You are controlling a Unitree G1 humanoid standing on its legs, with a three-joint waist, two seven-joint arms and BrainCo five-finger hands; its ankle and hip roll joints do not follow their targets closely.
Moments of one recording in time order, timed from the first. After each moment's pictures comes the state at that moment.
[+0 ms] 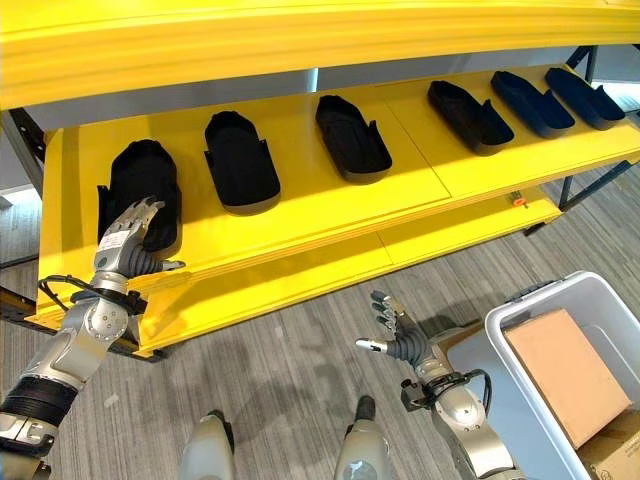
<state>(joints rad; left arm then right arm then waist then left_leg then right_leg) -0.31 0.68 -0.16 0.33 0.49 -0.09 0.34 0.13 -0.52 0.24 0.03 0.37 -0.15 0.09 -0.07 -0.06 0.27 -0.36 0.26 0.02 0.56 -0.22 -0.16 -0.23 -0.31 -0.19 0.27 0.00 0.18</state>
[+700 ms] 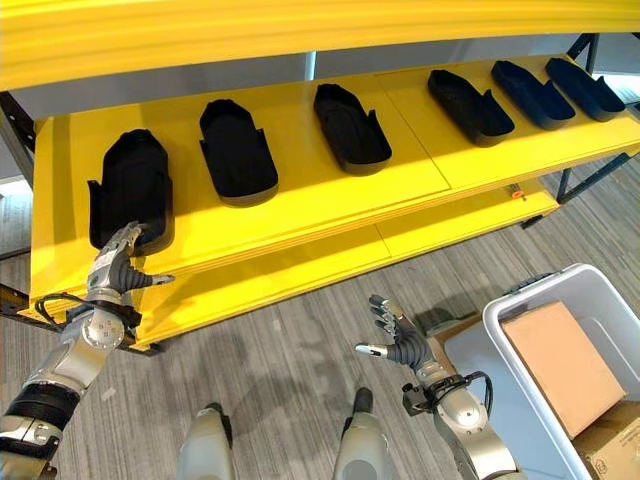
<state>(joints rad) -0.33 0.67 -0.15 0.46 0.36 -0.07 0.34 0.13 -0.53 0.24 0.03 0.37 -0.15 0.11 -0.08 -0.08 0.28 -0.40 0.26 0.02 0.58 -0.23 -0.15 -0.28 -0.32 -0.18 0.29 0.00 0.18</state>
